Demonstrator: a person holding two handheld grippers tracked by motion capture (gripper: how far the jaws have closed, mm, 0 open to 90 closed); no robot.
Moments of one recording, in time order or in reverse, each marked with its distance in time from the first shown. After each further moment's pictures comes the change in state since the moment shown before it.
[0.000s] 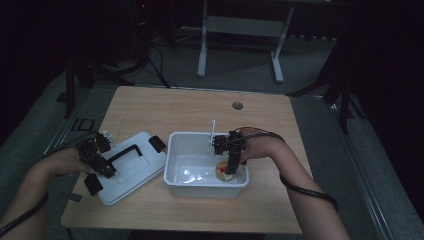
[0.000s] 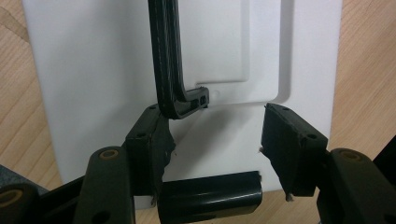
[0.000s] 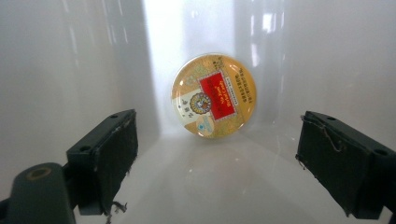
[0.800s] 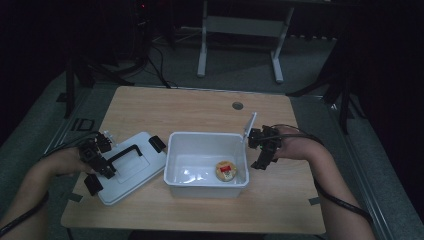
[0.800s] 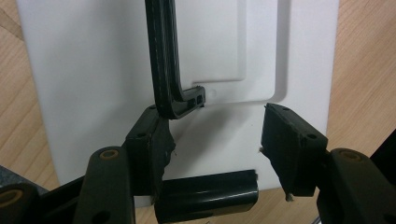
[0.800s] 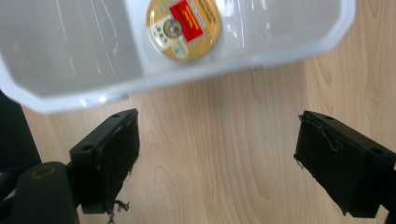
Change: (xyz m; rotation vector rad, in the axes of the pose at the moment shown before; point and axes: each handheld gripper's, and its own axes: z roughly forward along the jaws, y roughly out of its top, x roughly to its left) left arm -0.001 0.001 0.000 0.010 -0.006 -0.002; right arm 0.000 -0.087 -0.034 -0.081 -0.078 0.131
